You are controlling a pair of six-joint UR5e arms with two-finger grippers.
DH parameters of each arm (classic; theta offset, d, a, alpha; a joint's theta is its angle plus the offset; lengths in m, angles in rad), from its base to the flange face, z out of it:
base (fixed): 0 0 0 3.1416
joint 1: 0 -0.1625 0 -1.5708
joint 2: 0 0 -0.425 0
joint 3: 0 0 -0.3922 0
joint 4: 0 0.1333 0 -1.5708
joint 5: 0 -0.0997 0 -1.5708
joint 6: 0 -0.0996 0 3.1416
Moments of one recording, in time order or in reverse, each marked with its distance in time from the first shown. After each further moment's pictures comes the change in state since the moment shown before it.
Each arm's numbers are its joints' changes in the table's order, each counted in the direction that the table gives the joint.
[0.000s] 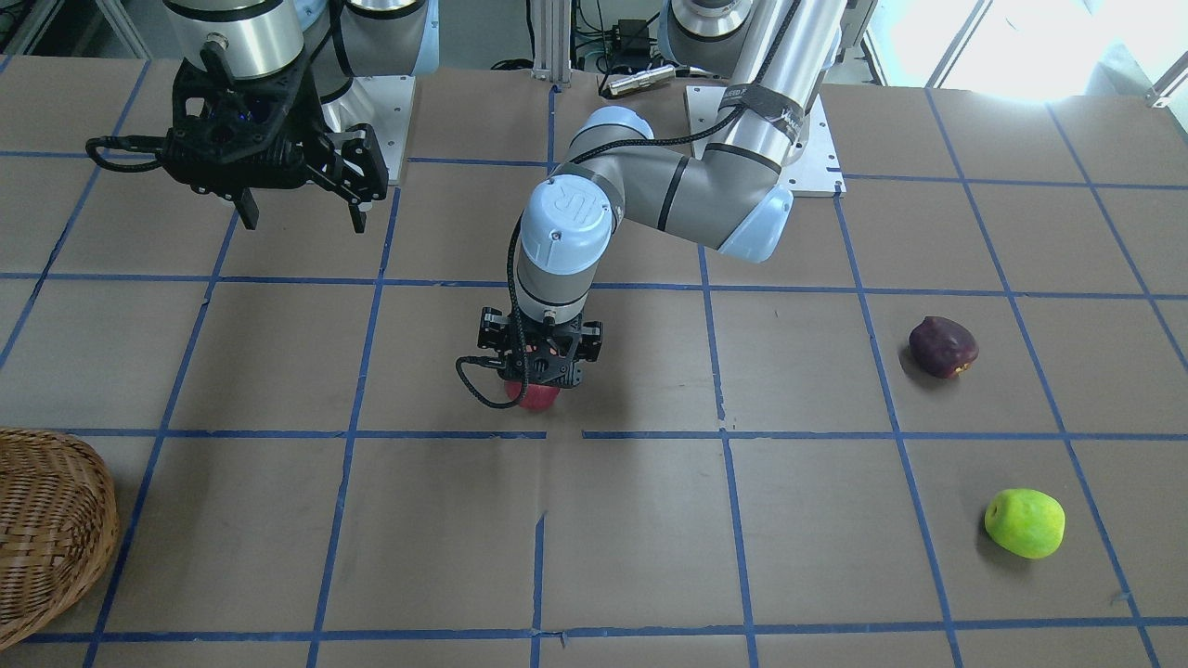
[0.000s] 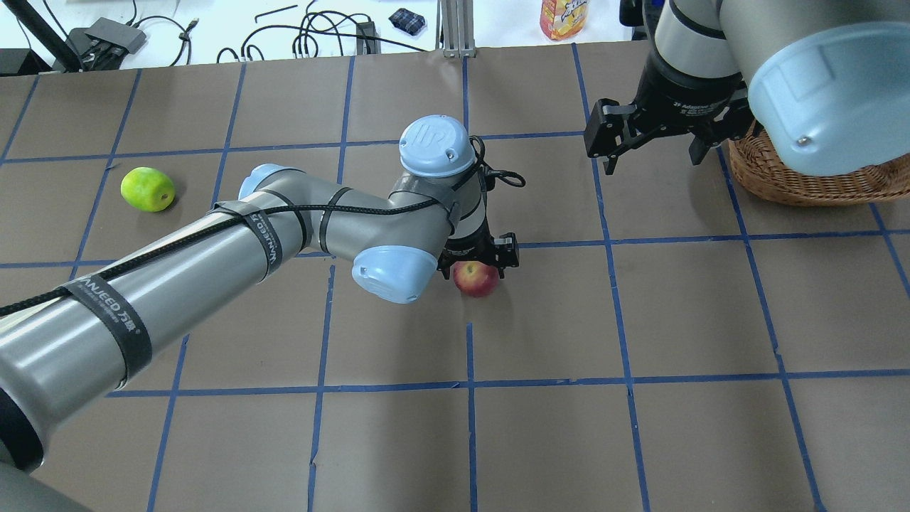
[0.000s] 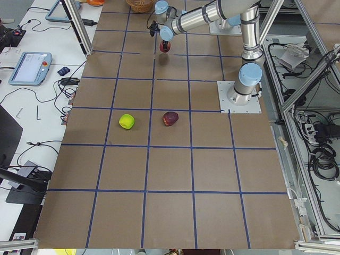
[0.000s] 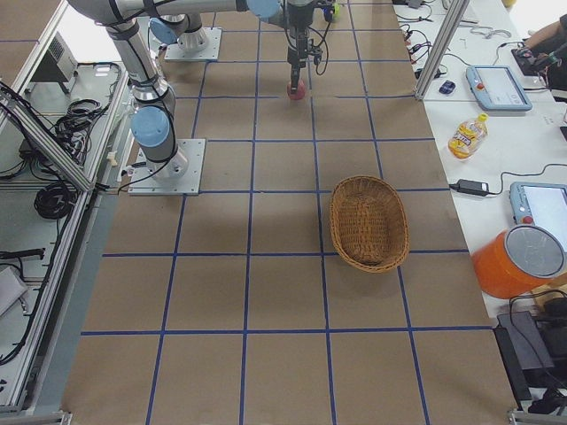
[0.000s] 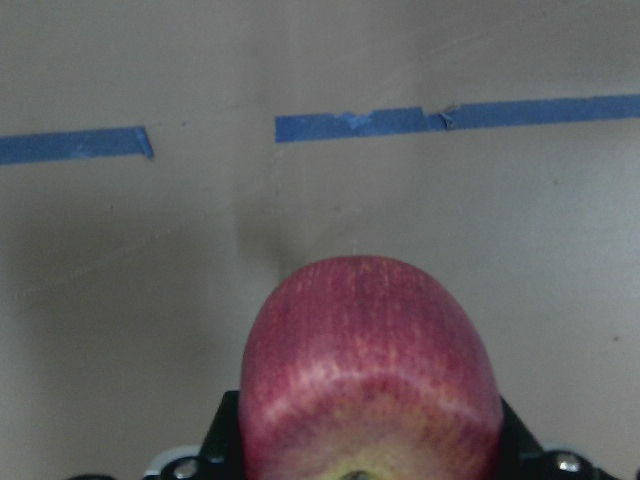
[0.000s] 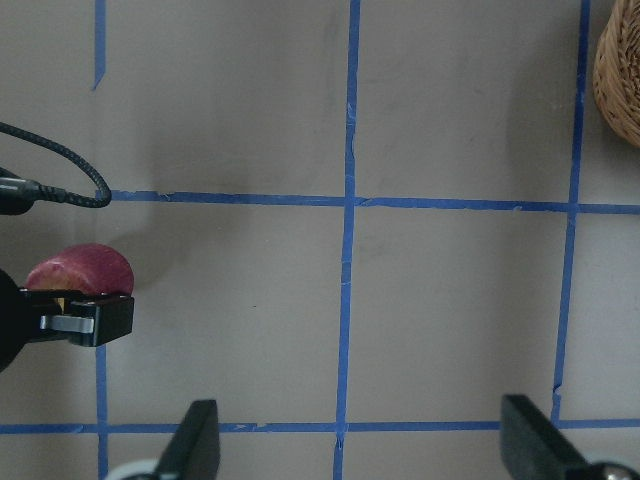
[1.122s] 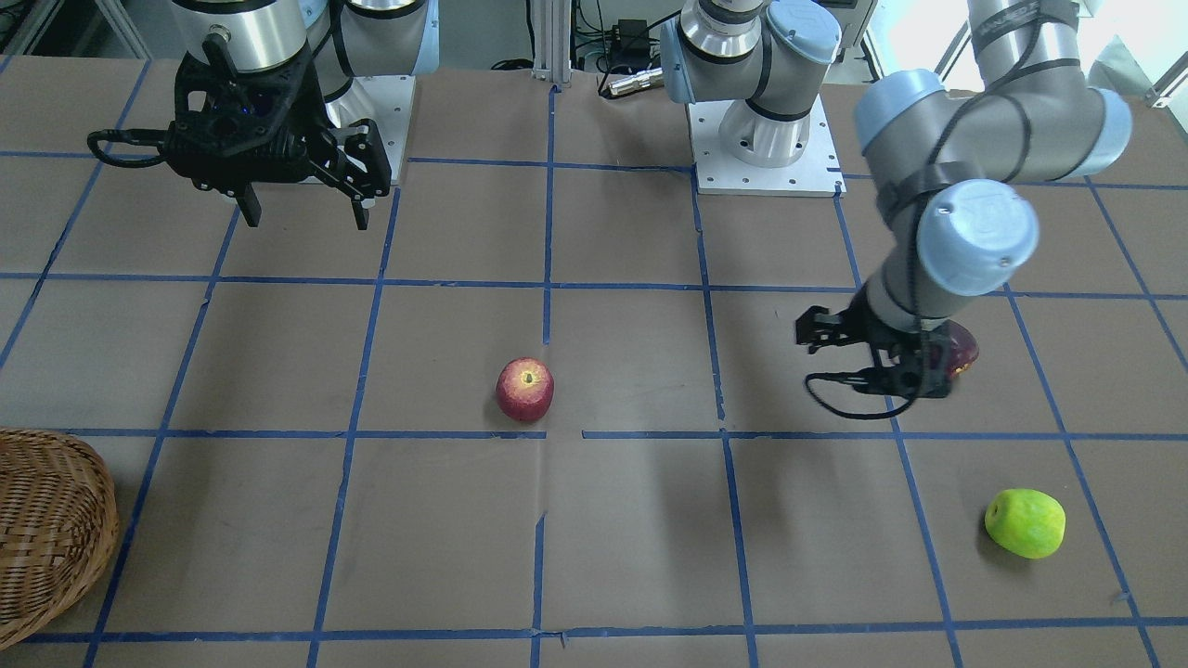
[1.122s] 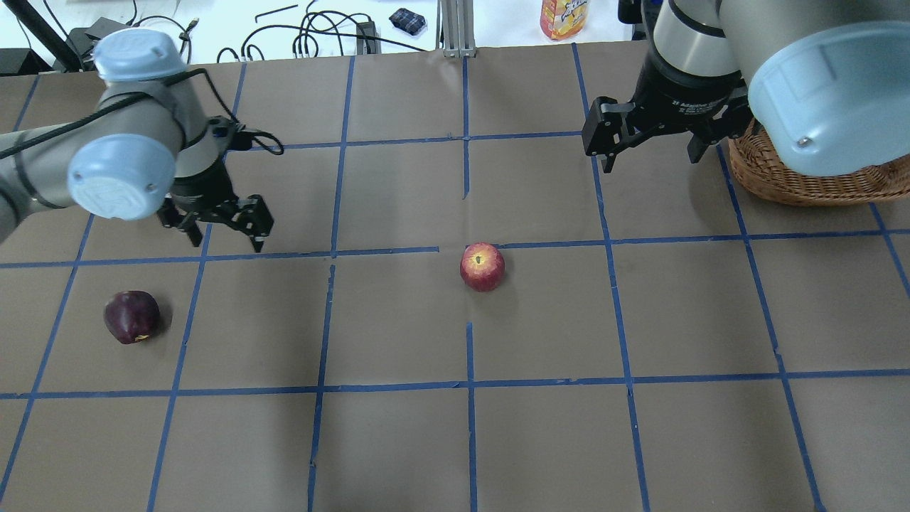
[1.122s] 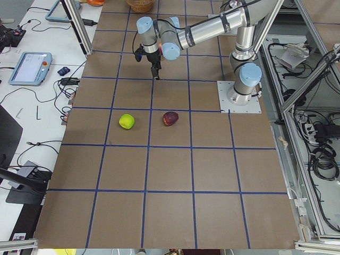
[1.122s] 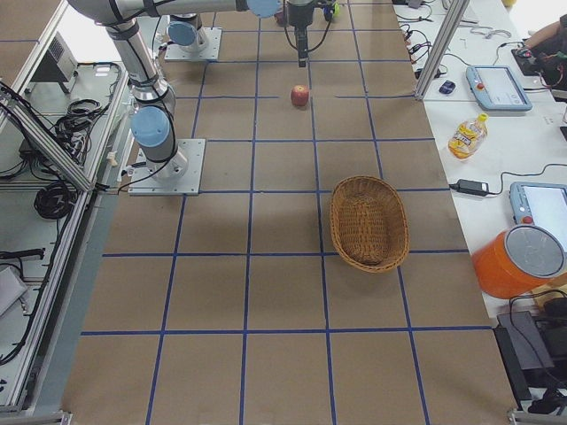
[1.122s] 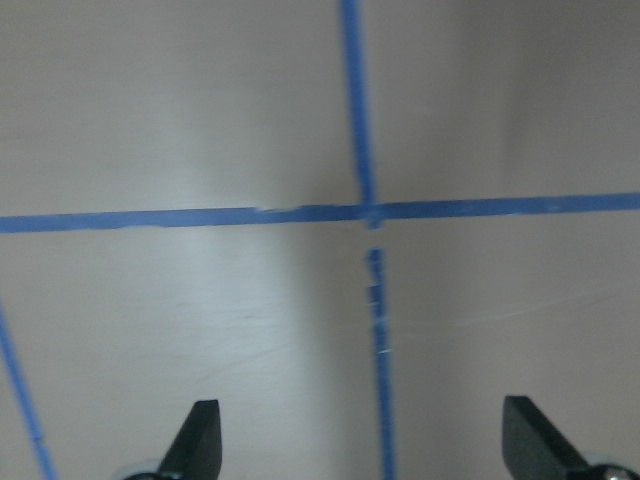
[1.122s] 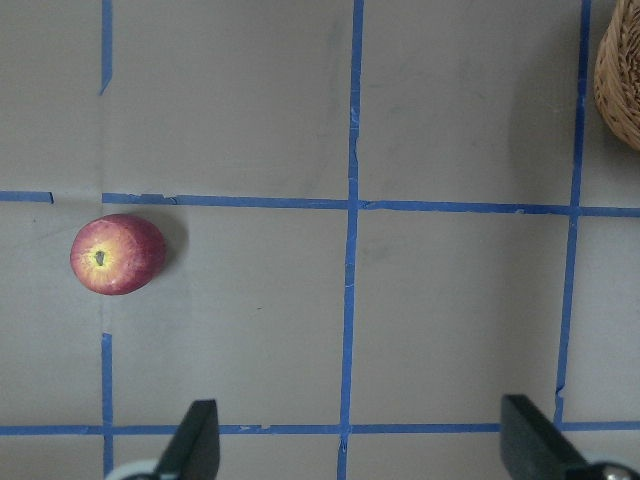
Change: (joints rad) left arm -0.632 0.223 -0.031 -0.387 -0.305 -0.650; right arm -0.009 -0.003 -0.004 -0.002 -0.005 -0.005
